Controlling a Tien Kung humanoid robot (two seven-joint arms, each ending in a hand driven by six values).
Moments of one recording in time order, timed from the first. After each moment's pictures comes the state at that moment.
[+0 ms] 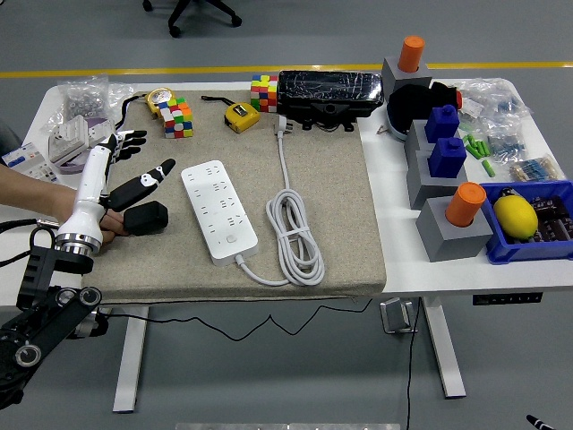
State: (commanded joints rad) left arm -0.28 0.31 -0.99 -1.24 1.36 0.58 -0.16; right arm 0.04 -0.22 1.20 0.33 -1.06 -0.03 -0.04
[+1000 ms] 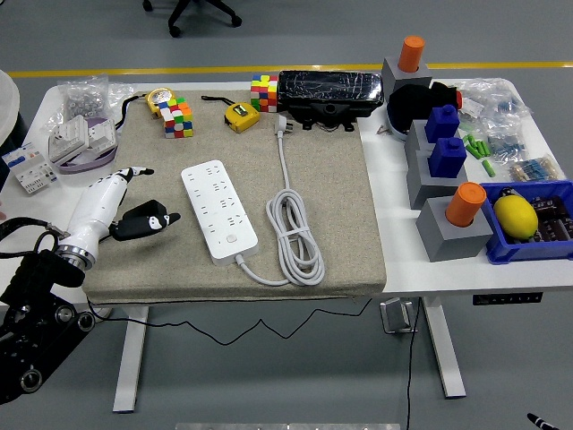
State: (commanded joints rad) left arm -0.26 0.33 -1.02 -1.14 1.89 0.40 0.07; right arm 0.04 -0.22 1.21 0.33 -1.07 -0.03 -0.04
